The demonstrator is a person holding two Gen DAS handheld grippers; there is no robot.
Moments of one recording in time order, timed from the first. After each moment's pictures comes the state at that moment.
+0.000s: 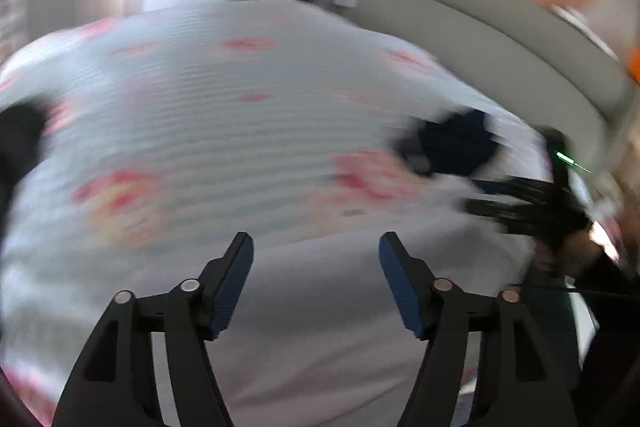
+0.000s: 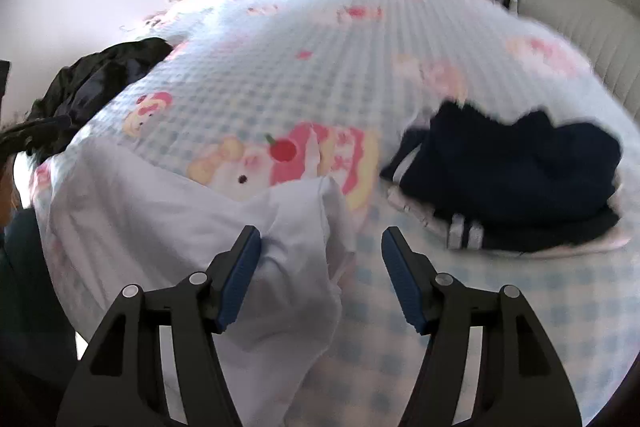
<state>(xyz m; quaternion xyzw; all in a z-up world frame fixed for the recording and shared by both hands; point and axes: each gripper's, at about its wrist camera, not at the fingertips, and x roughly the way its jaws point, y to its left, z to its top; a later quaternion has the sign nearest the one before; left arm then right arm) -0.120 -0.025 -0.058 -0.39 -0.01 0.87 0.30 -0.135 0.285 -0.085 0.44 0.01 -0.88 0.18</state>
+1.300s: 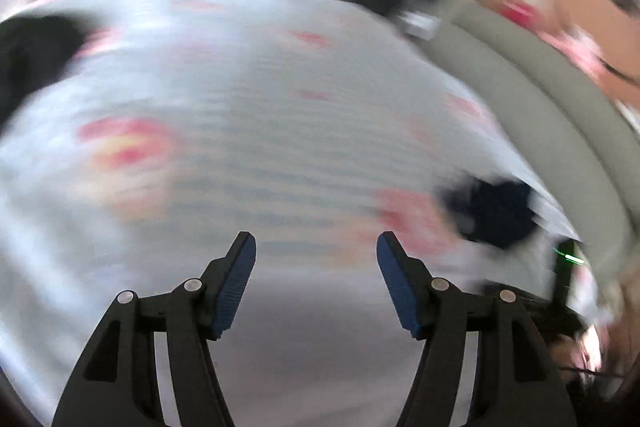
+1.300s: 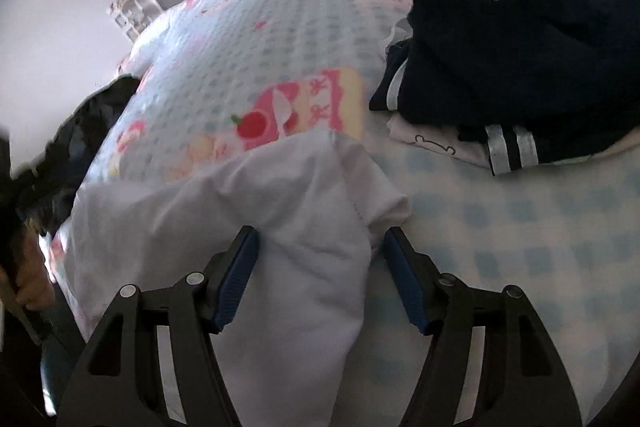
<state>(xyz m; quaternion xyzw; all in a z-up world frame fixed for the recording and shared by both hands) -0.135 -0.128 -0.120 -0.40 -0.20 0.89 0.05 -0.159 0.294 -0.143 0.47 -0.14 -0.86 0.14</state>
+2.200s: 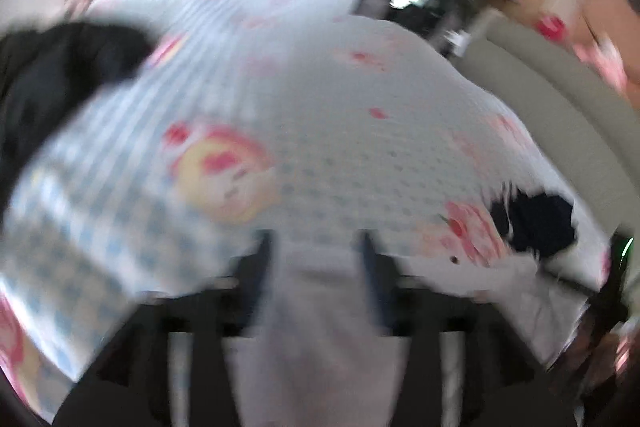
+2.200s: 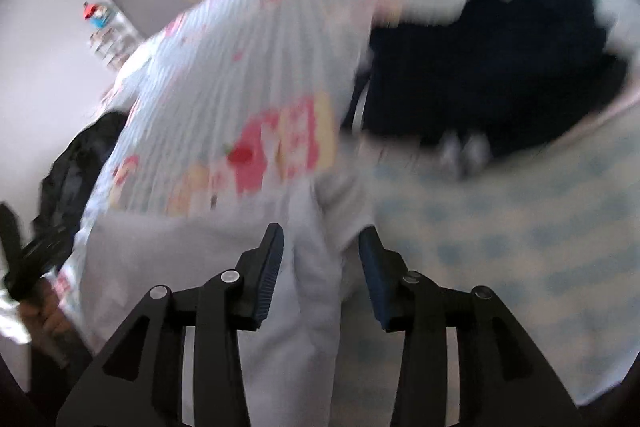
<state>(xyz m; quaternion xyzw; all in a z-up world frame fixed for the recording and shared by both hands) -0.123 -0.094 -0.099 -0.37 -0.10 0.92 0.07 -0.142 0.304 -0.103 0.43 -0.13 -0.89 0.06</state>
